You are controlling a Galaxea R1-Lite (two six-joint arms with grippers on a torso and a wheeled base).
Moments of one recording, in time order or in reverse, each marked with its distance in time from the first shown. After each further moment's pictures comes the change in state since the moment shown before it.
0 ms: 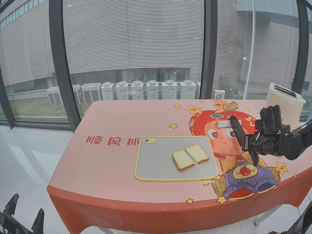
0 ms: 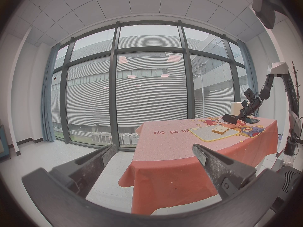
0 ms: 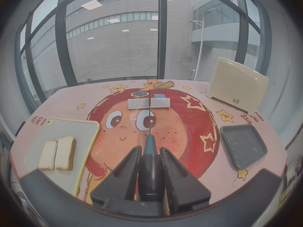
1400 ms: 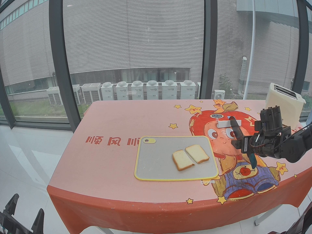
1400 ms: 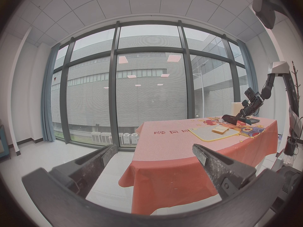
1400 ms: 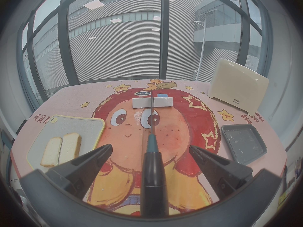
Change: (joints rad) left arm 0.000 0.000 0.000 0.000 0.000 0.000; right arm 0.033 -0.033 0.024 0.000 -0.007 -0.001
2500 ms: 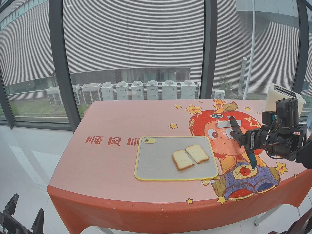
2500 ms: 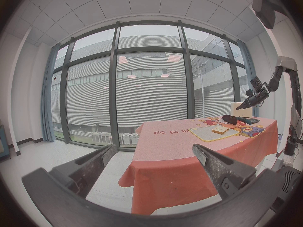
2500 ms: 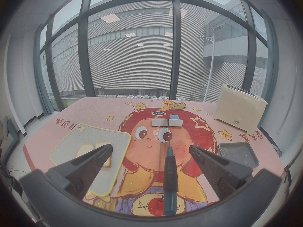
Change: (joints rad) left arm 0.000 0.000 0.000 0.000 0.000 0.000; right arm 0.131 -0.228 0.052 0.021 -0.007 -0.052
